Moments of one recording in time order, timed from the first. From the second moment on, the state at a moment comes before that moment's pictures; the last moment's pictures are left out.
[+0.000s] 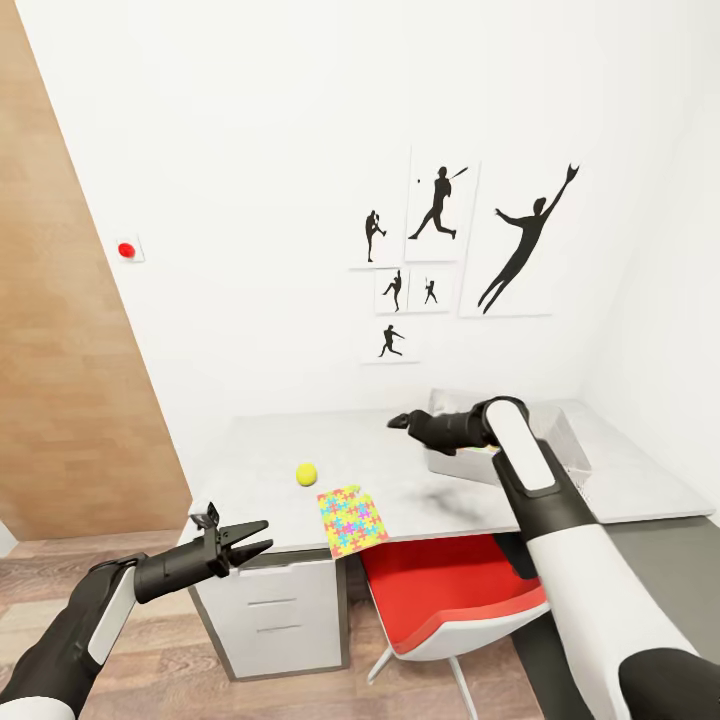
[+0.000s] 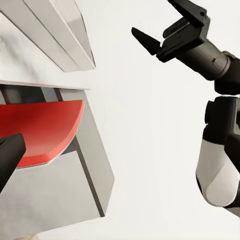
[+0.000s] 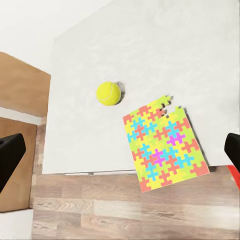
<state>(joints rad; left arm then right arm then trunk) -0.44 0.19 0.16 -0.98 0.40 0.98 -1.30 -0.89 0.00 0.16 -1.18 -1.19 1.04 -0.58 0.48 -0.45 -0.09</state>
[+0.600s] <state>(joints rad) -0.44 0.19 0.16 -0.97 0.39 0.98 -1.30 -0.89 0.00 0.19 -1.10 -1.19 1.05 -0.60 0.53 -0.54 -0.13</state>
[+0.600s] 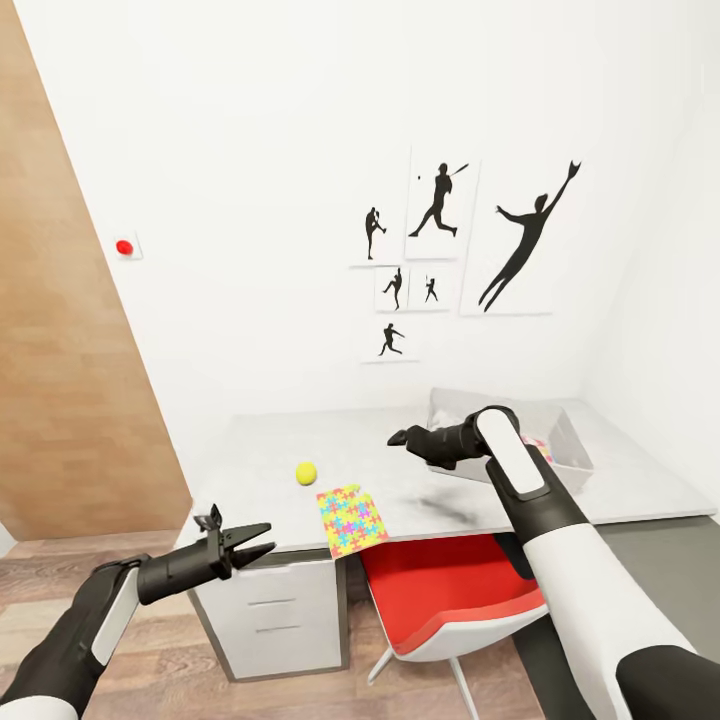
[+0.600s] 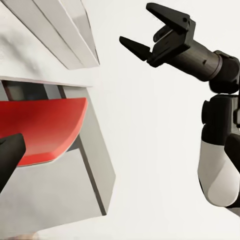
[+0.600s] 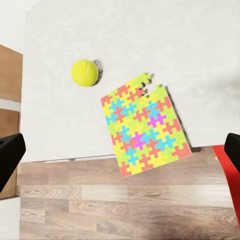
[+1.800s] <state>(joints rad) -0.46 0.13 0.15 -0.80 0.40 0.83 -1.14 -0.79 -0.02 0.20 -1.51 -1.31 1.05 -0.59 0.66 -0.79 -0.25</state>
